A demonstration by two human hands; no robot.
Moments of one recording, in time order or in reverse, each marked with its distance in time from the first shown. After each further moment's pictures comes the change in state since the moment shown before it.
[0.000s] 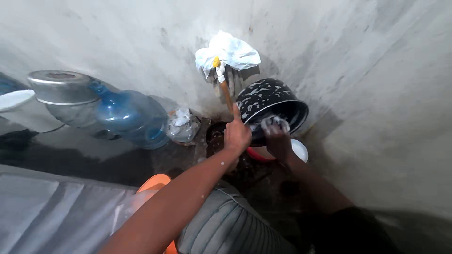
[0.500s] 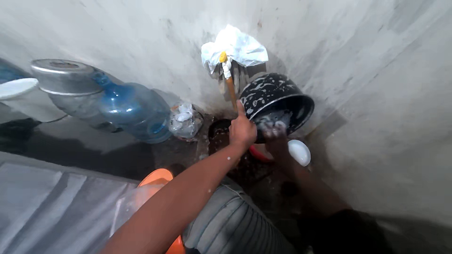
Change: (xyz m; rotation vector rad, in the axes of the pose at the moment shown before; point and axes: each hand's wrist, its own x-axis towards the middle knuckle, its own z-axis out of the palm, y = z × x) left_hand 0.004 0.001 0.002 -0.078 -0.020 -0.024; right_hand -0.003 -0.021 0.010 0.140 0.100 0.053
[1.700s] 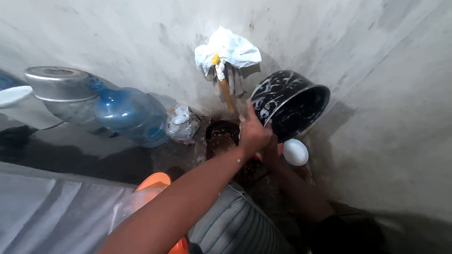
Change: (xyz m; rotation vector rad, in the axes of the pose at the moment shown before) left_hand -0.001 0.022 0.032 -0.055 -0.051 0.105; right_hand -0.010 -0.047 -0.036 0.562 0.145 0.198
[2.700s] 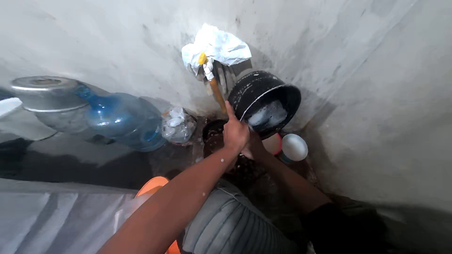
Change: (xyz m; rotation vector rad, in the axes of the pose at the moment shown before) left_hand 0.011 -0.021 -0.011 -0.031 0.080 -0.135; right_hand 0.024 0.009 0.030 -0.108 -0.309 -0.061
